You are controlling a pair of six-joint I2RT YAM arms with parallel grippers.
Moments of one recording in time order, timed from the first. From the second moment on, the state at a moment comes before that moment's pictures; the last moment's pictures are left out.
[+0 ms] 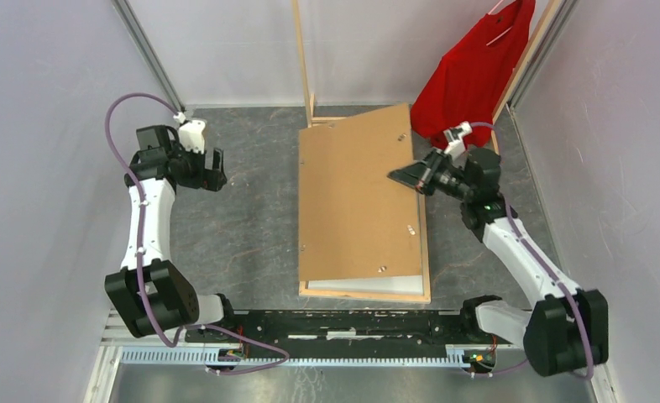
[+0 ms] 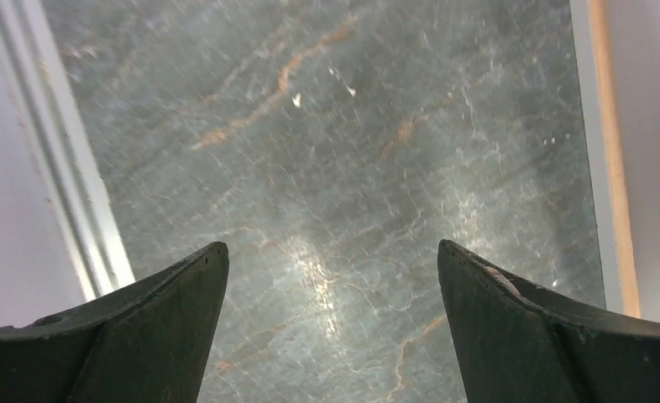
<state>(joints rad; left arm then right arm) 0.27 1.33 1.24 -0.73 0.37 0.38 0.25 1.17 0.79 0.17 -0.66 0.96</state>
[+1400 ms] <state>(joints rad) 0.05 1.39 1.03 -0.74 0.33 0.52 -0.05 1.25 0.39 0.44 -0.88 1.05</state>
